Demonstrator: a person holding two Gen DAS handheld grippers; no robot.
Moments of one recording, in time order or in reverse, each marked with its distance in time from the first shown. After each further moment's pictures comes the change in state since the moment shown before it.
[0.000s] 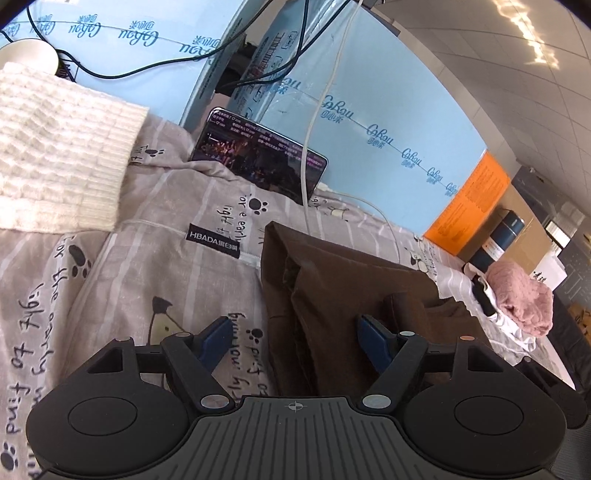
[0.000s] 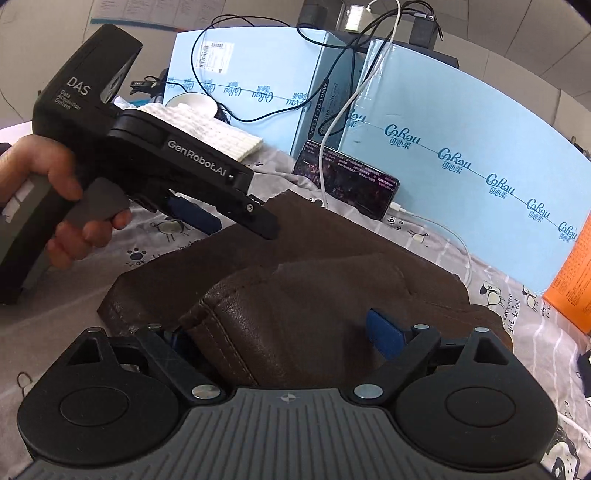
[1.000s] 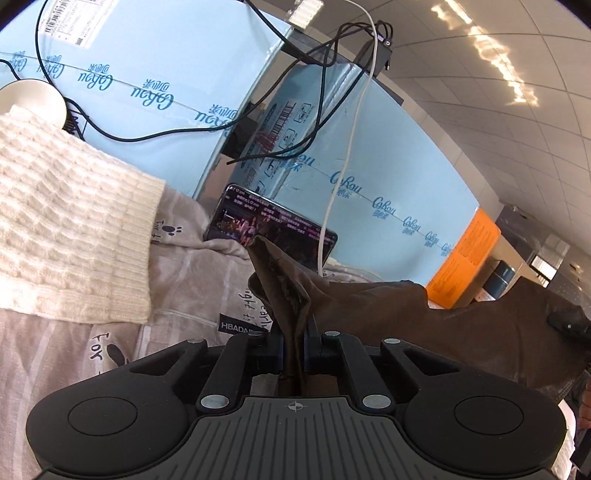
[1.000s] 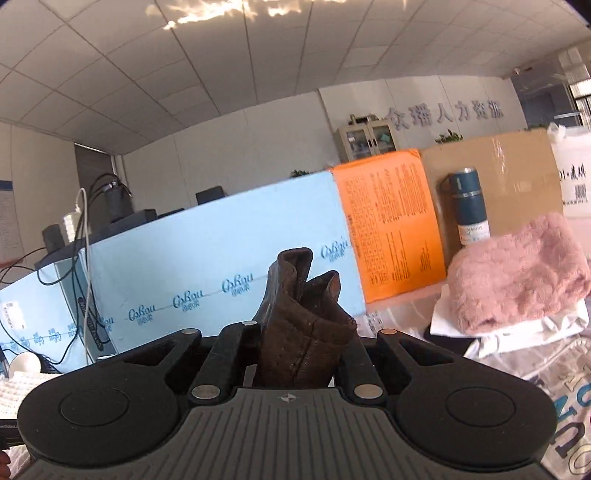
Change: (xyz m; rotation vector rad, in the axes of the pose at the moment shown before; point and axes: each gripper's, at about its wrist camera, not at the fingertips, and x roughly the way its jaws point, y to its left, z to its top) left arm -0.018 0.027 0.018 0.023 -0.174 -0.047; right arm -0.097 -0.203 -0.025 0.740 -0.385 -0.402
